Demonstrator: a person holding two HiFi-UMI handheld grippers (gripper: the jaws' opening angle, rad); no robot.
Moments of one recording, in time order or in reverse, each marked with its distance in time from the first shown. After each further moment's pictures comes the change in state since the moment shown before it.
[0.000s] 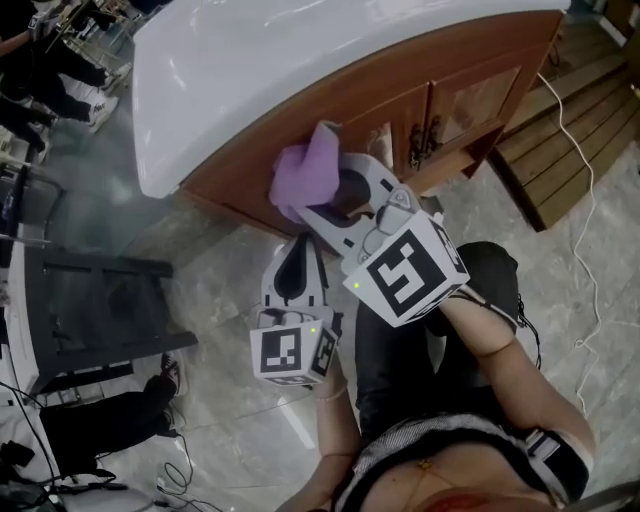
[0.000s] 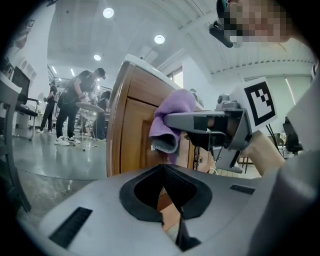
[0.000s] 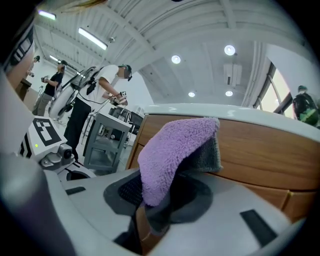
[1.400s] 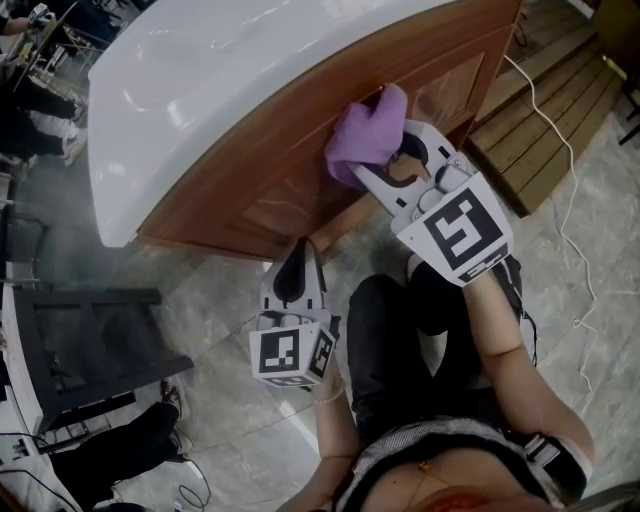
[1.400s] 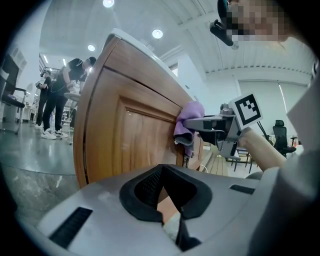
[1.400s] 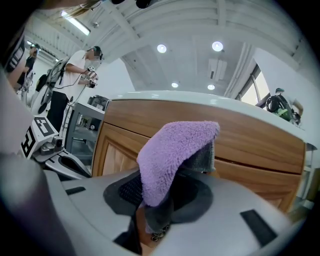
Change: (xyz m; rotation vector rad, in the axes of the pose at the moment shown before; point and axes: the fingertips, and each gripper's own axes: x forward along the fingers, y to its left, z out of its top) left arm 0.036 -0.030 -0.021 -0.015 0.043 -0.115; right arm -0.069 -0.099 -0.062 0.063 0.127 -0.216
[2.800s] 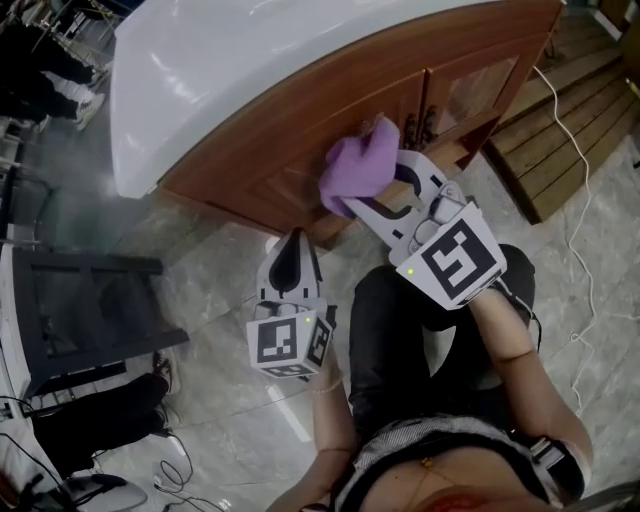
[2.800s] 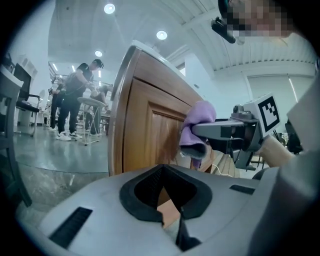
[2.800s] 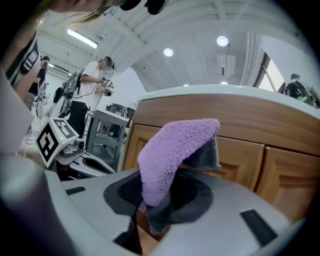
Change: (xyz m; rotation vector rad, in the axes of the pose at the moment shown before) left arm -0.028 0.029 -0.011 -0.007 -0.006 0.134; right arm 0.002 0.082 -0.006 -0.015 -0.024 0.211
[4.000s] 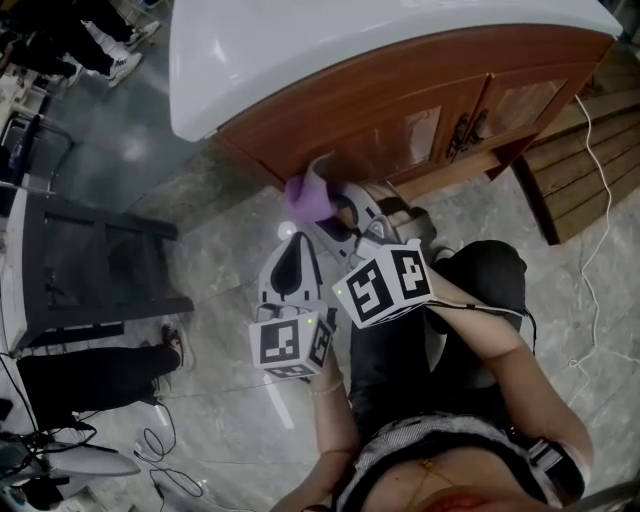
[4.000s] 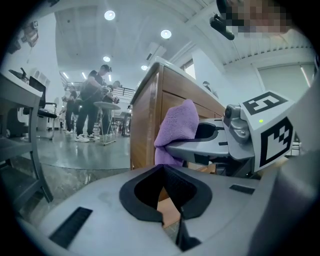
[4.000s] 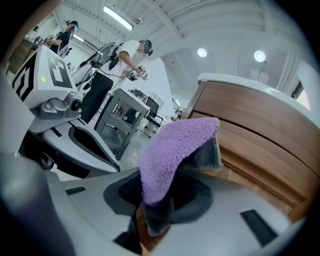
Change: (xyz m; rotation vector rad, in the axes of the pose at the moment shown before) left arm -0.049 0.050 -0.009 0.000 0.019 0.161; right arm 0.092 0.104 0.005 -0.297 0.021 0.053
